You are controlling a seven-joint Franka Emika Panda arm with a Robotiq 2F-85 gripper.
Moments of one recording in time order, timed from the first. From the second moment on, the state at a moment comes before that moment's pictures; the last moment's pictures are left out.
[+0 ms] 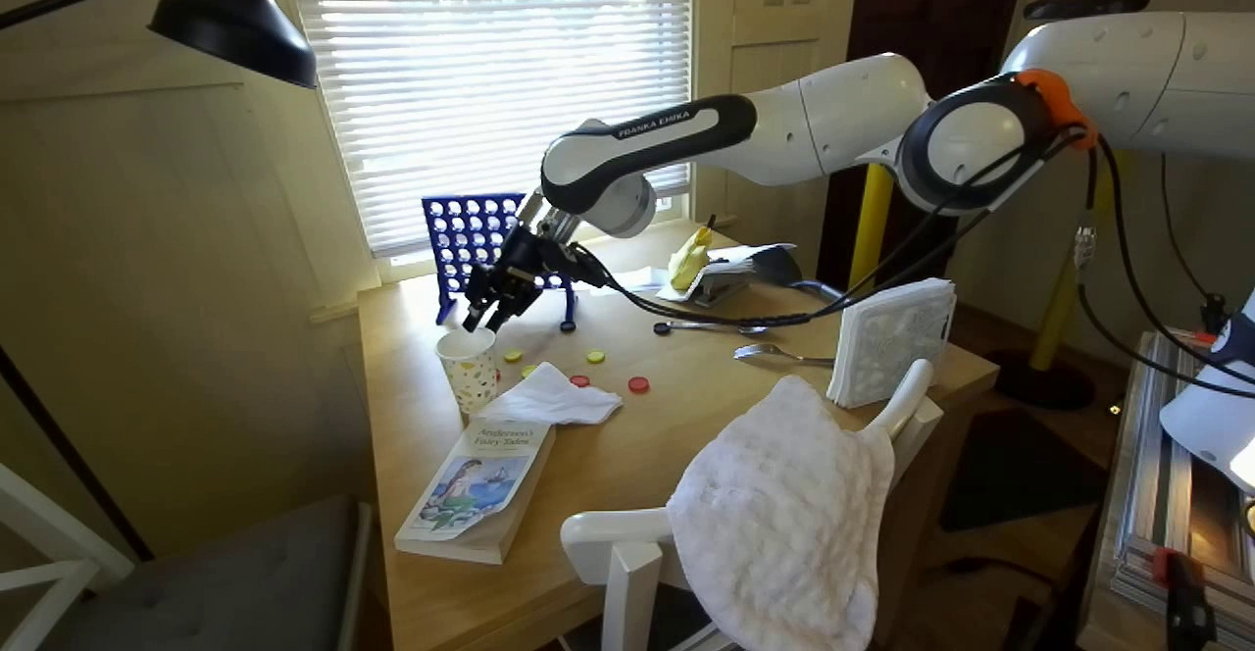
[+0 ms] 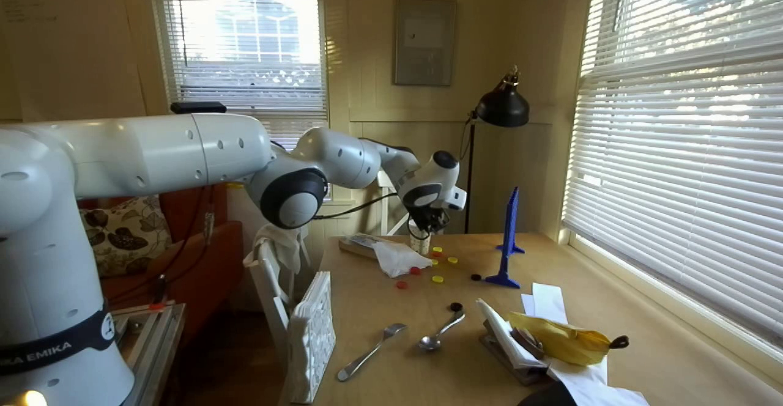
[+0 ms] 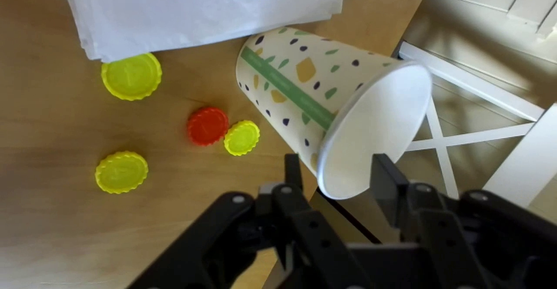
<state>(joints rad) 0.27 1.49 0.34 -0.47 0.31 2.37 -0.04</state>
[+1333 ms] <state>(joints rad) 0.27 1.46 0.37 -0.44 0.35 2.55 0.18</state>
